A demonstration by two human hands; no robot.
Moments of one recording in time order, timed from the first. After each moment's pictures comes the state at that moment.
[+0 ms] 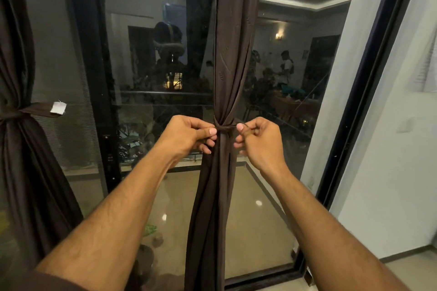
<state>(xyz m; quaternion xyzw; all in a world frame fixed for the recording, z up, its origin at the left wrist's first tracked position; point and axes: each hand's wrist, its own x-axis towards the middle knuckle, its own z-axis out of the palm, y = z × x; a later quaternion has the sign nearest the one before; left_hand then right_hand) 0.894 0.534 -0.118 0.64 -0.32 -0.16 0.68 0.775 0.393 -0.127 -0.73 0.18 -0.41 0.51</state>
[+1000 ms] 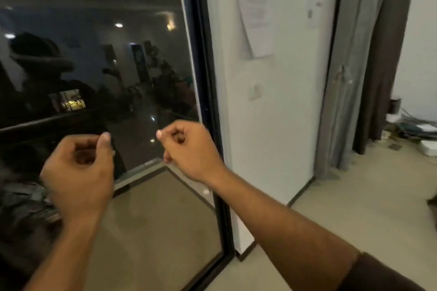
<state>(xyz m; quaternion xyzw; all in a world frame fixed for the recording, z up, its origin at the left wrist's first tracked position) 0.706 0.246 -0.158 0.64 -0.34 0.22 0.65 0.583 0.113 -0.154 -0.75 0.14 -0.46 0.46</state>
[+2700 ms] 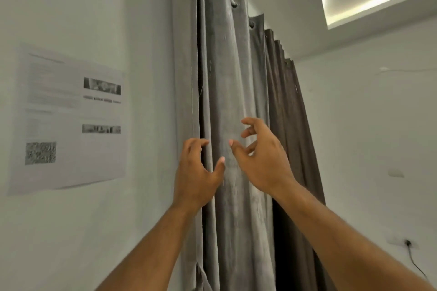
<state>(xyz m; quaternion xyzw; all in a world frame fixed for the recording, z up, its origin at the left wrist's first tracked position) 0.233 -1.100 0.051 0.40 -0.63 0.21 0.64 0.060 -1.098 0.078 -0.72 0.26 -0.64 -0.02</state>
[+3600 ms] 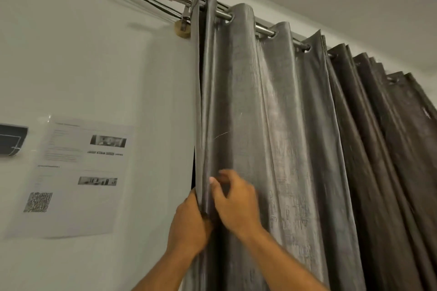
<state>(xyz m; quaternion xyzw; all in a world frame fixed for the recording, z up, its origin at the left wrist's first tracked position) 0.201 -1.239 0.098 0.66 -0.40 0.27 0.57 0.130 -1.329 0.132 -0.76 0.04 -0.62 0.17</state>
